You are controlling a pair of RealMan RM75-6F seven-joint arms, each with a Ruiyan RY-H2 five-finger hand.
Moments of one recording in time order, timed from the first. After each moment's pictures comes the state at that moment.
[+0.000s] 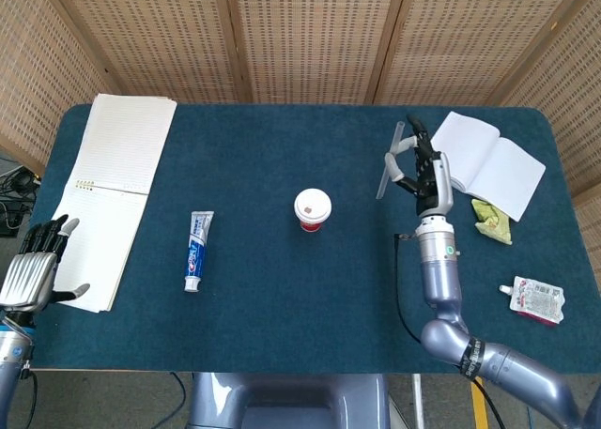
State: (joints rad) left arm -0.23 -1.23 -0.08 -1.46 1.37 1.29 0.03; right arm 0.63 -1.64 0.70 -1.52 -0.96 1.08 0.72
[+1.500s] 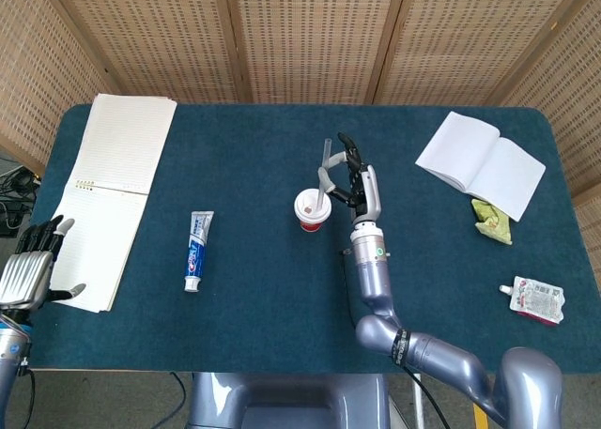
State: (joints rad) left arm -0.24 -1.21 -0.08 -1.47 1.32 1.24 0.04; right arm 0.82 -1.94 0.68 -1.21 -0.99 1.07 0.79
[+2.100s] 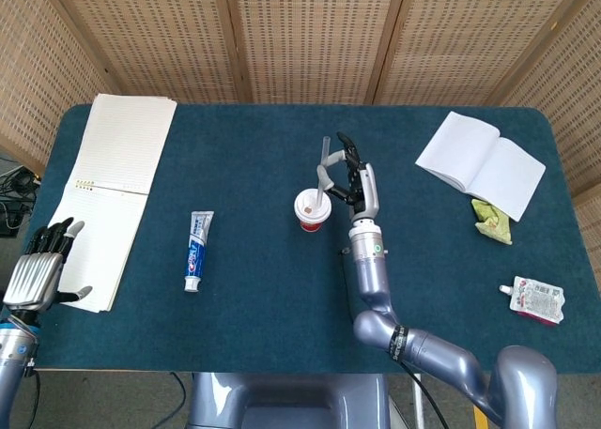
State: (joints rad) left arm -0.25 -1.23 -0.07 -1.47 1.33 1.24 0.07; right arm 0.84 -1.96 0.70 -1.16 -0.97 1.05 0.79
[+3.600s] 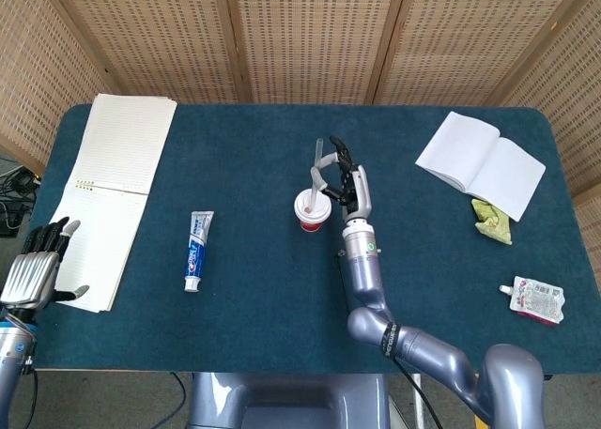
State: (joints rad) left arm -0.25 -1.22 -0.08 -1.46 1.31 1.22 0.07; right arm 0.88 -2.00 0.71 -1.07 -0.98 1.00 0.84
